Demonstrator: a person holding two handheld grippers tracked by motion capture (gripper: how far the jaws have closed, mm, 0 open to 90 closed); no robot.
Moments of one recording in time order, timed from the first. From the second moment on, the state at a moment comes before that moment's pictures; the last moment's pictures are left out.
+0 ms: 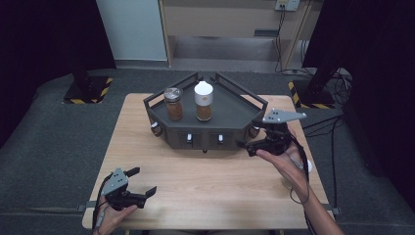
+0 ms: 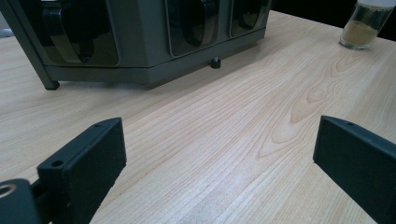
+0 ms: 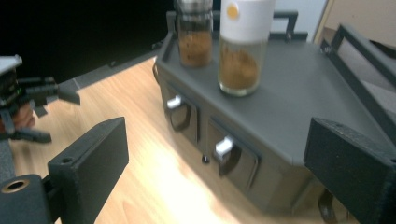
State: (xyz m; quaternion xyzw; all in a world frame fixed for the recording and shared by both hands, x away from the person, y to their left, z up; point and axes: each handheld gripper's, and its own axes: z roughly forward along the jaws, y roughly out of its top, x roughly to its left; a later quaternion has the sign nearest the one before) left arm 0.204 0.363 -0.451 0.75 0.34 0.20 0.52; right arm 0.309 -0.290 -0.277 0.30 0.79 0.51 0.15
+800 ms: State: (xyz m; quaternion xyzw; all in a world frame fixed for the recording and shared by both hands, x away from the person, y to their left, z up) left arm 0.204 0.362 -0.450 0.76 0.34 0.20 0.52; right arm 0.235 -0.348 -0.355 0.33 0.77 0.51 0.17
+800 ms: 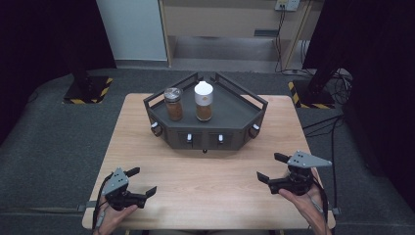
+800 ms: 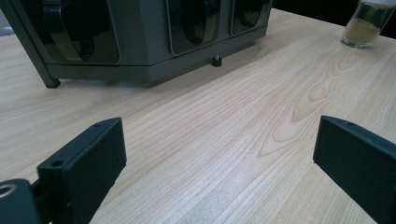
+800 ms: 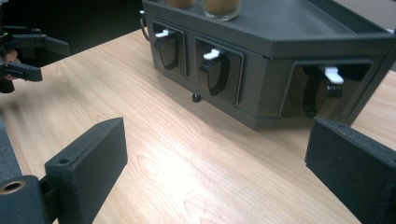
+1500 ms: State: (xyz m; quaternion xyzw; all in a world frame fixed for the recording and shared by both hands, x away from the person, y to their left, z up) left arm 0.204 0.361 -0.450 0.76 0.34 0.20 0.52; right arm 0.174 -0.372 -0.385 0.37 0.74 0.51 0.22
